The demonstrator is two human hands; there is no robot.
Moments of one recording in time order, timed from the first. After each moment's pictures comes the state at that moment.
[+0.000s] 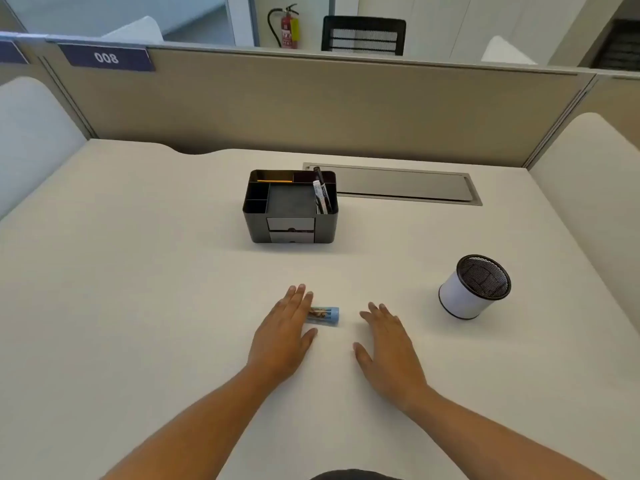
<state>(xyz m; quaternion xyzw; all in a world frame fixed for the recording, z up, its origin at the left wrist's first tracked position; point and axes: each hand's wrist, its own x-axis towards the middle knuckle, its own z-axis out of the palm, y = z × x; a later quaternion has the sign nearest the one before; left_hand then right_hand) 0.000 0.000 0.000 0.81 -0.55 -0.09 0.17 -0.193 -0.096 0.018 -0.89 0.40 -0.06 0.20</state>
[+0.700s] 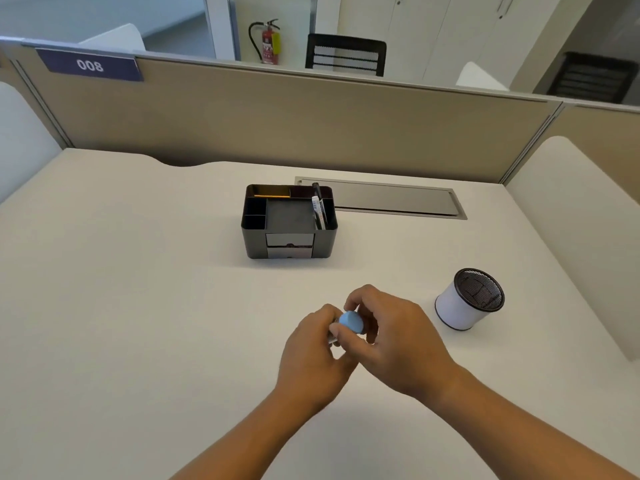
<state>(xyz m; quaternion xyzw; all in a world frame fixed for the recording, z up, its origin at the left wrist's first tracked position) -0.041 0.011 0.109 0.73 -0.46 -0.24 0.45 -0.155 -0.073 0.170 -0.92 0.28 -0.20 0.20</state>
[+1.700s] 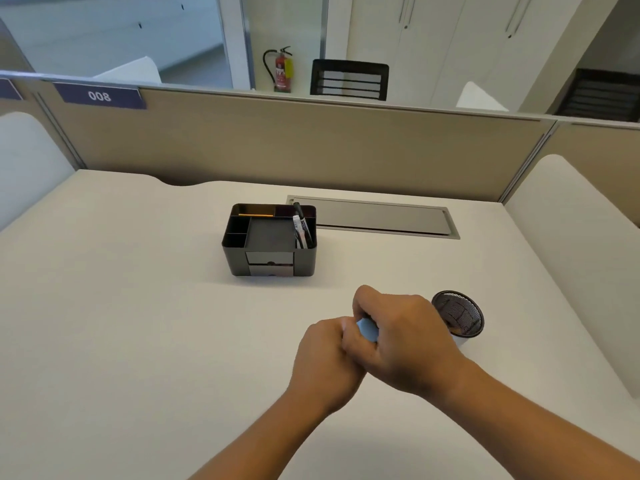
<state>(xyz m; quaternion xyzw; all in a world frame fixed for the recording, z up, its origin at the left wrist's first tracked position) -0.095 -0.045 0.155 0.73 -0.45 -0.28 0.43 -0.196 -0.125 0.208 -0.95 0.21 -0.22 0.11</state>
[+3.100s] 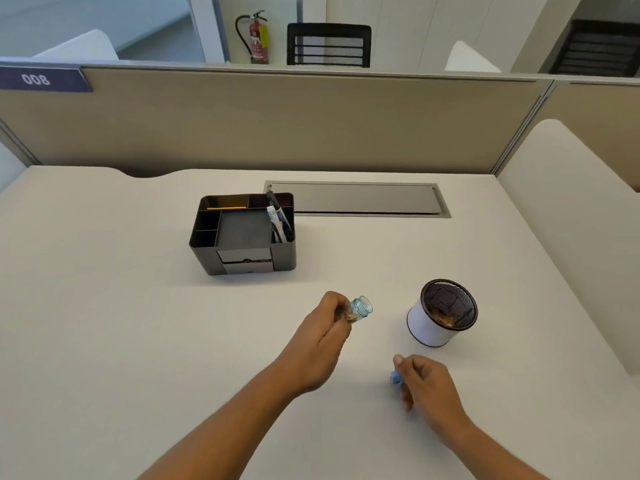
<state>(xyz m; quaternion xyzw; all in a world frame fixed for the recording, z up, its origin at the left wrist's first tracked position) -0.072 -0.092 0.119 0.65 -0.48 -0.41 0.43 -0.277 -0.167 0.027 -0.63 0.52 -0.22 0.54</state>
